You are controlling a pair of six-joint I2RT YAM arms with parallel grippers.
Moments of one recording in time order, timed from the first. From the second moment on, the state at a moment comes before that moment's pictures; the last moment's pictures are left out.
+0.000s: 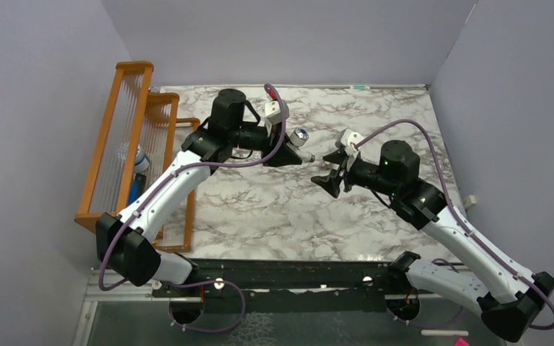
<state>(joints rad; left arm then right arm) -0.54 1.39 1.32 -0.29 1.03 0.08 0.66 0.91 0.93 -0.25 -0.40 -0.24</state>
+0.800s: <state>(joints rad) -0.53 1.39 1.32 -0.24 1.17 0.05 0.66 1.03 0.93 -0.08 -0.50 -0.25</state>
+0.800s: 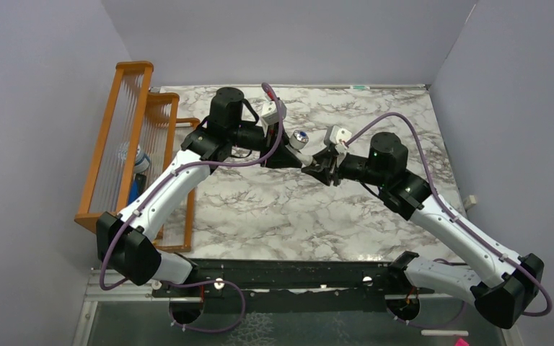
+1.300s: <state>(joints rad) -0.53 1.43 1.32 -0.28 1.19 0.07 0.65 1.04 0.99 -0.13 -0.56 -0.31</state>
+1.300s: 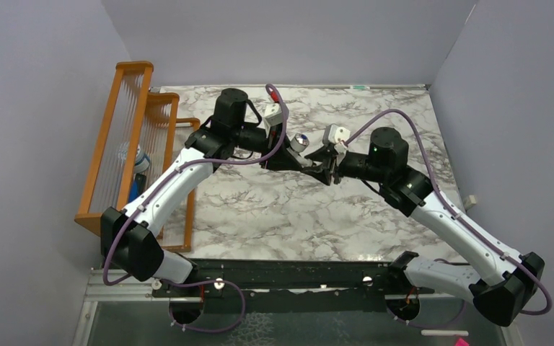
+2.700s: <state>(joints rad) -0.53 1.43 1.32 -0.31 1.20 0.07 0.65 1.07 1.10 -0.37 -0.58 -0.43</state>
